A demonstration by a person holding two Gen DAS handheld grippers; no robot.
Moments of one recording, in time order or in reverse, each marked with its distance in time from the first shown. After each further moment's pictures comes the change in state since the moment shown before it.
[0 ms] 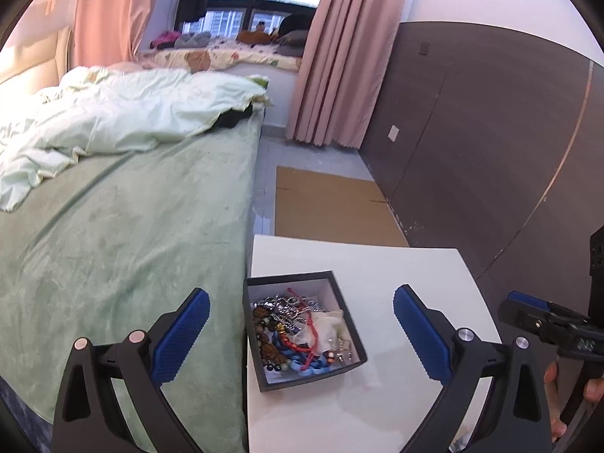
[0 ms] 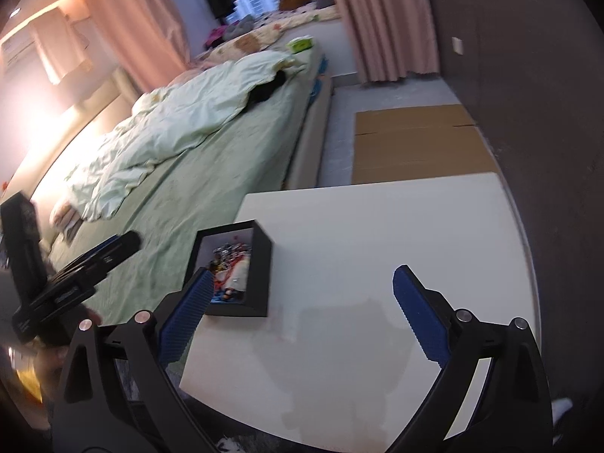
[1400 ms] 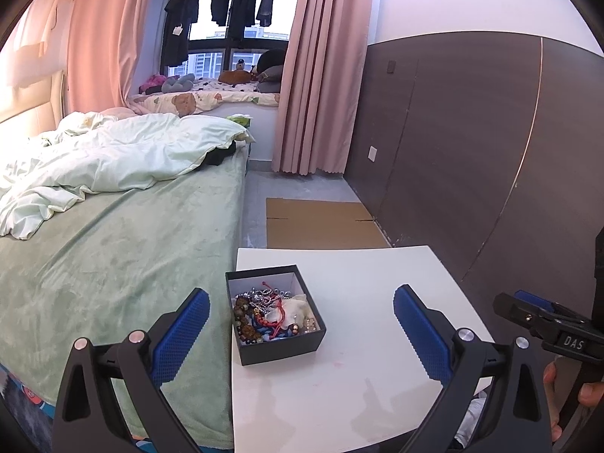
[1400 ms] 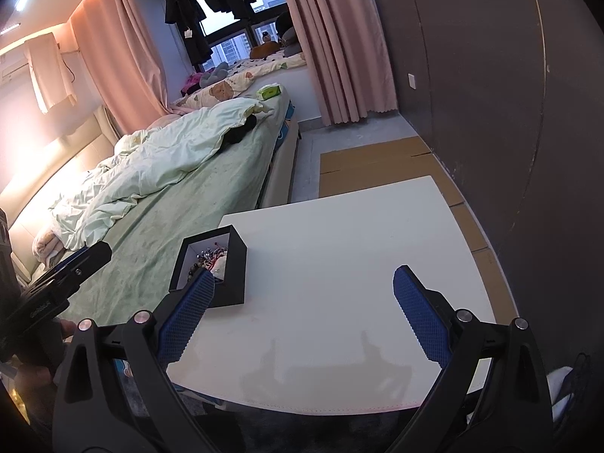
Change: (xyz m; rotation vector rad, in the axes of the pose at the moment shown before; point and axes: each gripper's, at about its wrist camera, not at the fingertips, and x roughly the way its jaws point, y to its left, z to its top) left arm -0.070 -0.045 -0.041 0.096 -0.132 -0.007; right arm -0.072 -0.006 -0.069 0.031 -0.203 -0.098
